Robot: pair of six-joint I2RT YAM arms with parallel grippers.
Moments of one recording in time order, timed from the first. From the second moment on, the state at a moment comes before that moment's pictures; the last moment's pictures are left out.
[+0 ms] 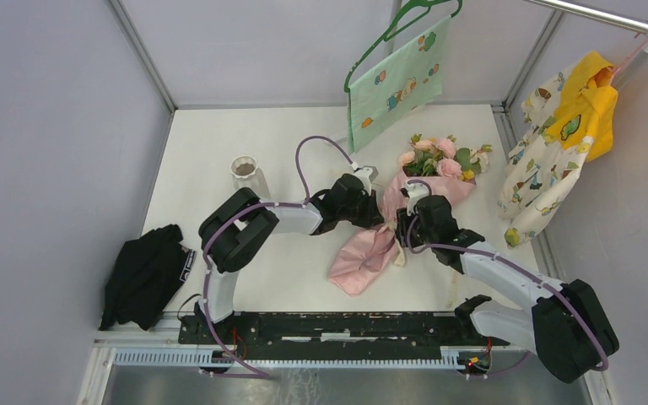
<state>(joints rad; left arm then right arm) -0.85 2.01 1.12 0.29 0.18 -0.57 0.49 1.09 0.47 -0.11 -0.01 0.19</state>
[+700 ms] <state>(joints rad) -0.85 1.99 1.11 0.29 0.17 -0.57 0.50 1.19 0.53 -0.10 0.13 0.17</state>
